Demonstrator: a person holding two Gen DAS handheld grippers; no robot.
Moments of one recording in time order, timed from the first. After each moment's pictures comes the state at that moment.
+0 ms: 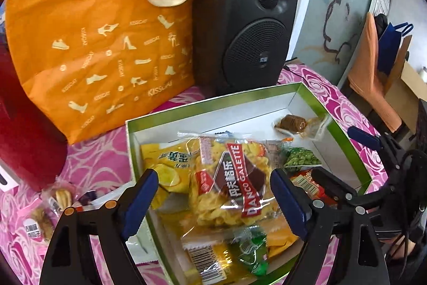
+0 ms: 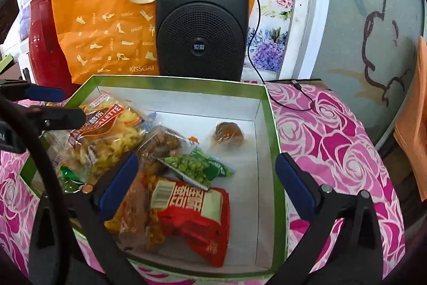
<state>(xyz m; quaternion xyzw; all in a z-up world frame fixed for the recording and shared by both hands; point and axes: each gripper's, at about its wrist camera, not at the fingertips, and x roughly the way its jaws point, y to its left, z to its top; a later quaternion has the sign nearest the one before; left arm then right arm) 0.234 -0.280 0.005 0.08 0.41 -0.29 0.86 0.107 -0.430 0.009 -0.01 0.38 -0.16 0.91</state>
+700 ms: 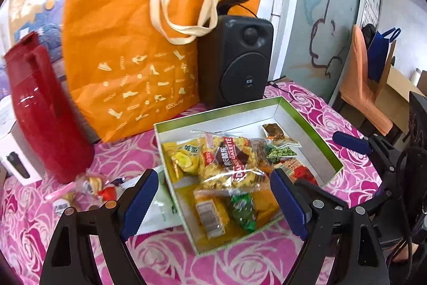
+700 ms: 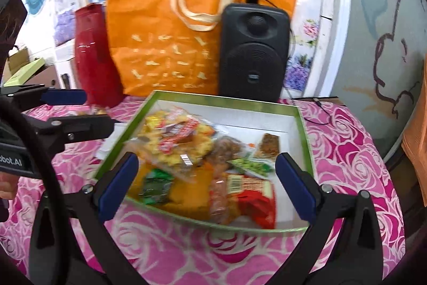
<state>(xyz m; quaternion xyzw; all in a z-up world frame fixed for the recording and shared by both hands) 0.169 -0.231 0.051 0.07 0.35 -0.29 0.89 0.086 -0.347 0.053 -0.01 0.36 -0.10 0.93</state>
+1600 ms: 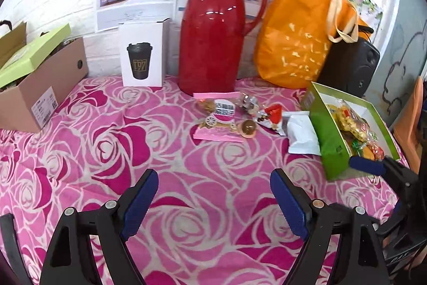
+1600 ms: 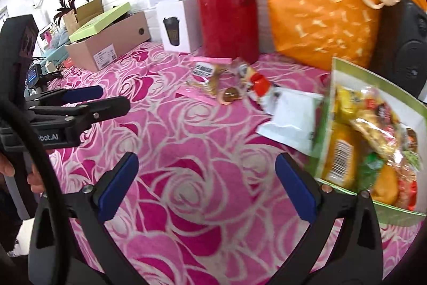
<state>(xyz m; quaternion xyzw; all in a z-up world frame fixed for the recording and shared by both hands) 0.141 0.013 -0.008 -0.05 0.39 -0.11 0.91 0.152 -0.159 -0.012 0.01 0.46 0.10 0.88</state>
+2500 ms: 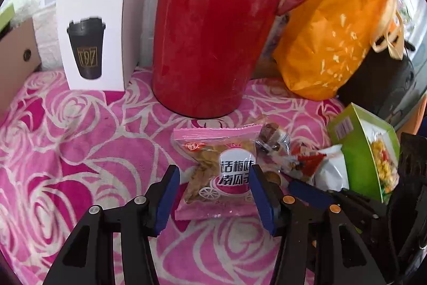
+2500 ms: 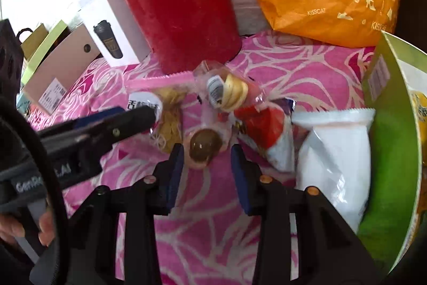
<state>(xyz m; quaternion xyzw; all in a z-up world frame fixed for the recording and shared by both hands) 0.288 -0.003 -0.063 -0.10 0.45 -0.15 0.88 0.278 -0.178 -0.083 0.10 0.50 0.03 0.86</state>
